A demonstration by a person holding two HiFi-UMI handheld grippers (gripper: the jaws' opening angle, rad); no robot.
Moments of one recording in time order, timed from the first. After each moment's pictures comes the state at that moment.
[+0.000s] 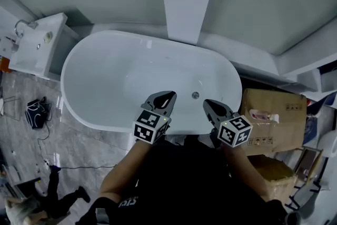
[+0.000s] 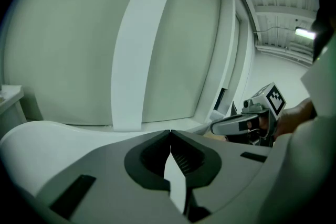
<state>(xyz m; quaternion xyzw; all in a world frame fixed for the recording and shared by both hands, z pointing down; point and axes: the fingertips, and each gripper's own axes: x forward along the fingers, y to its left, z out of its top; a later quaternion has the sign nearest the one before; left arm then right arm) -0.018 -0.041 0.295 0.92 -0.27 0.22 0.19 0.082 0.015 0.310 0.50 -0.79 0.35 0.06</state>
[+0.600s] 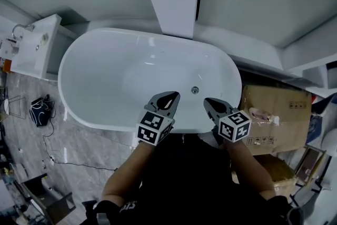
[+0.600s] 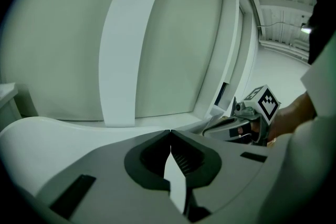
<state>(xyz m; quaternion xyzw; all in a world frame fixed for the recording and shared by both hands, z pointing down) 0.054 -0.038 0.327 0.91 -0.26 0.25 0.20 0.145 0.009 0.369 0.47 -0.79 0.38 0.11</state>
